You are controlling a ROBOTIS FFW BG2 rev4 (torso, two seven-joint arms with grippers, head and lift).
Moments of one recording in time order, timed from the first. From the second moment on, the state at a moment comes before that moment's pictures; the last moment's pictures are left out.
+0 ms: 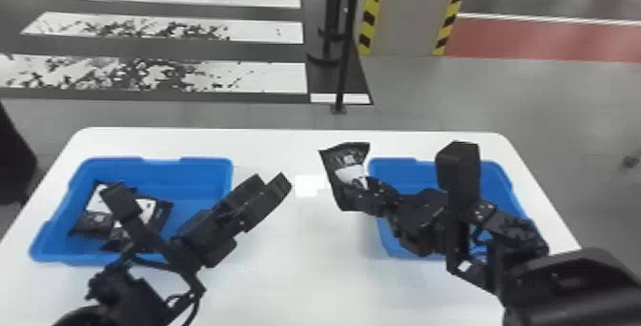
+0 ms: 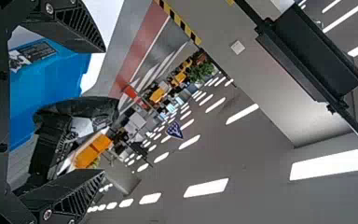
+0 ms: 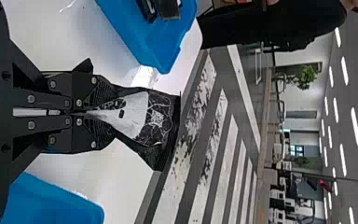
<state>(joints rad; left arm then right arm) 0.21 0.14 -0.07 -1.81 0.84 0.39 -0.61 0.21 -0.15 0.07 -2.16 0.10 0.70 0.65</state>
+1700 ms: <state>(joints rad) -0.02 0.14 -0.27 -1.49 0.89 0.22 -0.58 0.18 -0.16 0.16 -2.15 0.06 0.69 0.70</state>
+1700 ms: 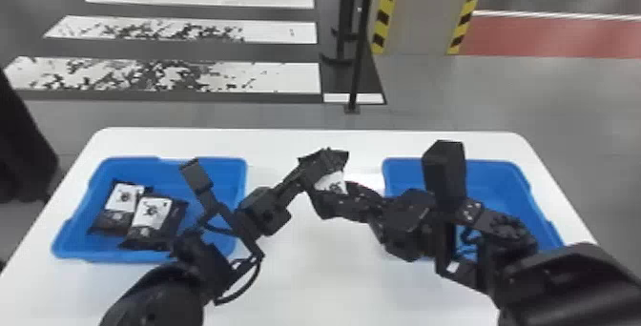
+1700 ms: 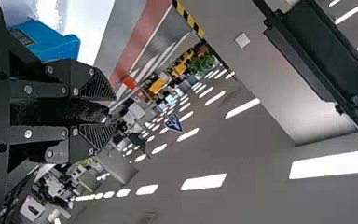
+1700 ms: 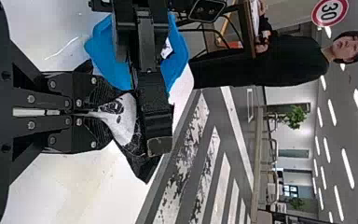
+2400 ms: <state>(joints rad) 0.00 0.13 -0.29 -1.53 1.04 0.17 -0.60 0.19 -0.16 0.14 -2.12 0.01 0.70 0.69</state>
